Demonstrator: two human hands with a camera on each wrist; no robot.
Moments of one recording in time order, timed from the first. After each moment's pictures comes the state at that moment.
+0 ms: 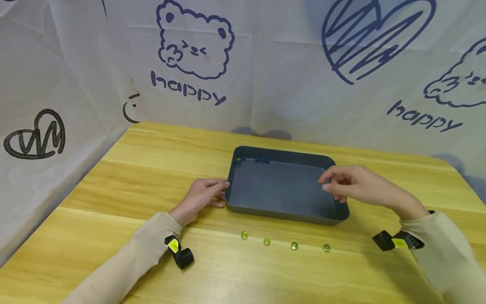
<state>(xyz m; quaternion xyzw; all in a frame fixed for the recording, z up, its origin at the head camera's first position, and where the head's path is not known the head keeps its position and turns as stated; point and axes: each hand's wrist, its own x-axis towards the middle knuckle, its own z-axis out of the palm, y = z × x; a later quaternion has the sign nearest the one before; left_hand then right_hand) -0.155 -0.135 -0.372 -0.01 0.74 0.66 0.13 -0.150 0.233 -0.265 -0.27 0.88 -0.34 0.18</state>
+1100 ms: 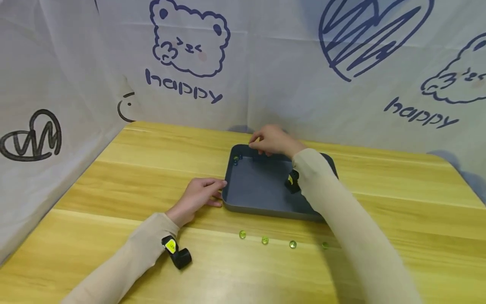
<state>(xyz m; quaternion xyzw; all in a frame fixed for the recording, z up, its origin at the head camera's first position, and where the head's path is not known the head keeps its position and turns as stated) -0.156 -0.136 -0.373 -0.01 0.75 0.65 0.13 -0.279 0.085 -0.288 -0.27 0.93 -0.22 0.13</state>
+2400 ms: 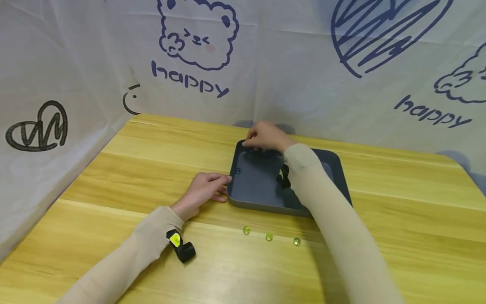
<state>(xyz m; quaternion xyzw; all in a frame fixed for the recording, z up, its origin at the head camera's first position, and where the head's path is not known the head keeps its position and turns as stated) -0.156 -0.136 -0.371 -0.02 0.75 0.65 0.13 -0.289 0.056 -0.298 -0.28 0.93 -0.22 0.13</state>
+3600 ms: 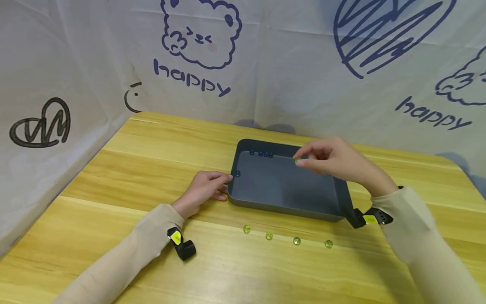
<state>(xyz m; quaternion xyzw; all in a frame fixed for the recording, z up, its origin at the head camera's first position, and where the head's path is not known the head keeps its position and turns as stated) -0.157 -0.137 -0.372 -0.02 0.74 0.66 0.13 -0.173 0.172 -0.245 -0.31 0.87 -0.37 0.11</state>
